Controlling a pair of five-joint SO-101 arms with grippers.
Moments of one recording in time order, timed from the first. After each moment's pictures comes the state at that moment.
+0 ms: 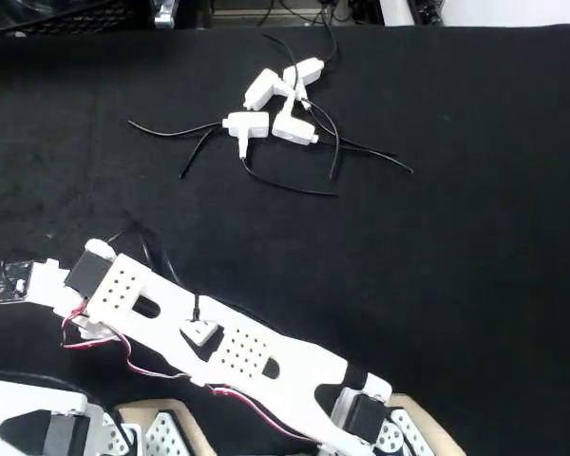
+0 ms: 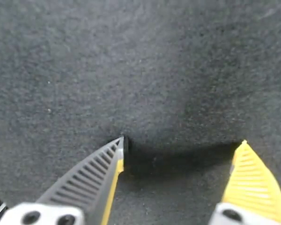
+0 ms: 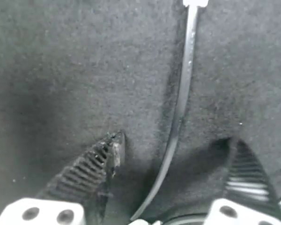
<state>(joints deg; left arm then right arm) -90.0 53.1 -44.5 91.4 -4.0 -65.7 76.4 -84.0 99.8 20.1</state>
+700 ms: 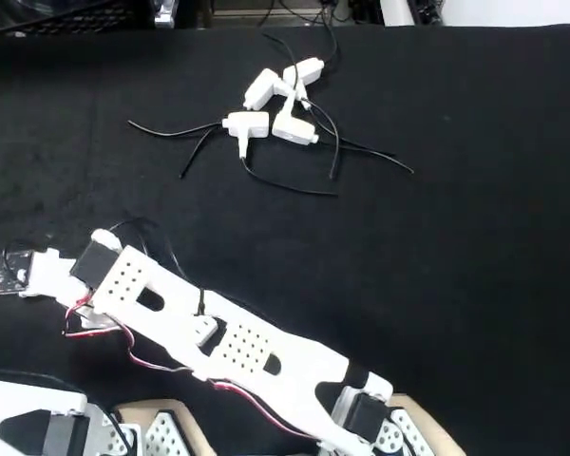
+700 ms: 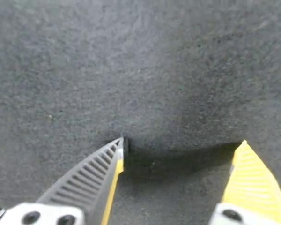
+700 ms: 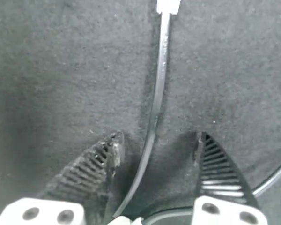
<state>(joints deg) -89.8 54.3 -48.4 91.5 -3.9 -63.7 76.5 -87.7 99.8 22.9</state>
